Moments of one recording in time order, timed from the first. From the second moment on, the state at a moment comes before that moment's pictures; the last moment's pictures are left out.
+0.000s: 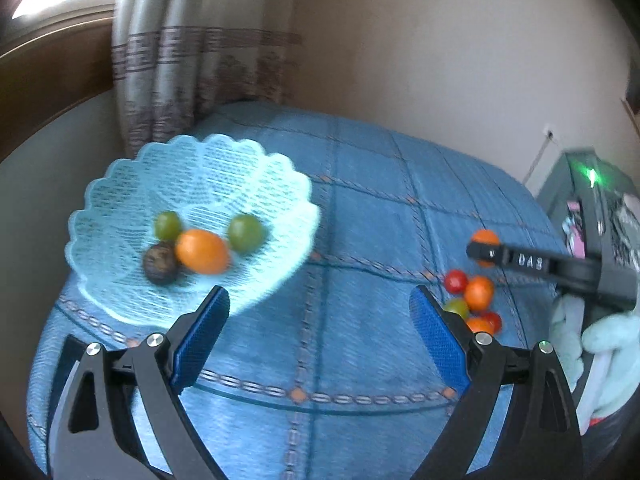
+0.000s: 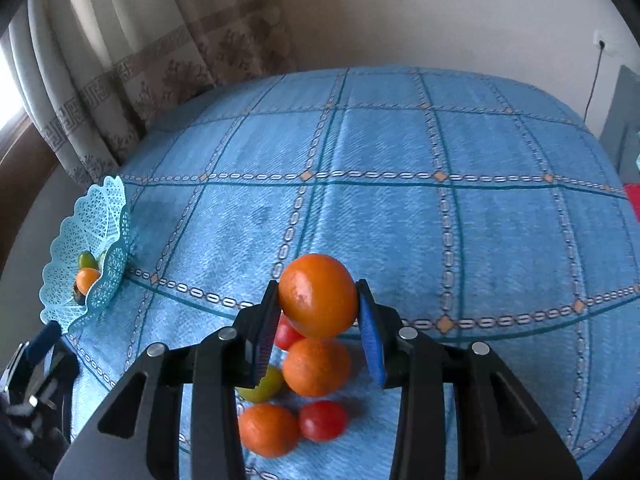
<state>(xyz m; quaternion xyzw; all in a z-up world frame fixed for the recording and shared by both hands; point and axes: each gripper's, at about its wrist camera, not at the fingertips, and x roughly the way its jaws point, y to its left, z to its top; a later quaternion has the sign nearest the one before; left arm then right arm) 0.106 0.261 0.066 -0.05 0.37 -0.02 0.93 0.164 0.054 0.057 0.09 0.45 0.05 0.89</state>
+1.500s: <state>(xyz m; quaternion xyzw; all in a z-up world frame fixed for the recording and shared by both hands) 0.117 0.122 0.007 0.06 0.42 -0.17 0.89 0.126 0.003 0.034 0.17 0.42 0.06 0.89</state>
